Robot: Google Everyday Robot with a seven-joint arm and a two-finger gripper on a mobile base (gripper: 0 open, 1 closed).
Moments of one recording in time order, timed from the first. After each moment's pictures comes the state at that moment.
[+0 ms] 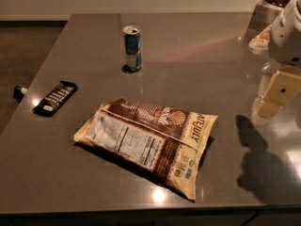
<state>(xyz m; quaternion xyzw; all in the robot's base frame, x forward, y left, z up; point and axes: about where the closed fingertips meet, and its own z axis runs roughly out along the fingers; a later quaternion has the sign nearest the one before) 0.438 -0.216 0.977 -0.60 0.78 -0.04 0.16</state>
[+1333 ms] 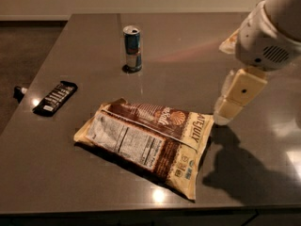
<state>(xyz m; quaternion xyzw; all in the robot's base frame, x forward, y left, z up) 0.443 -0.154 0.971 -0.60 0.78 0.03 0.20</state>
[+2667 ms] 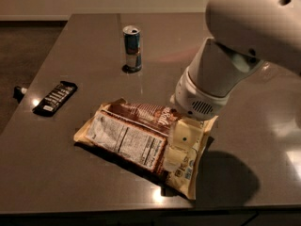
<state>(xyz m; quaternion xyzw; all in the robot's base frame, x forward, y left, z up) 0.406 -0.059 0.872 -0.62 0.76 0.13 0.12</state>
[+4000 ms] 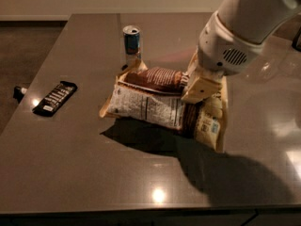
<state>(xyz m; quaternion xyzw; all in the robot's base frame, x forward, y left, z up) 0.434 -0.088 0.956 -0.64 0.74 0.10 0.16</state>
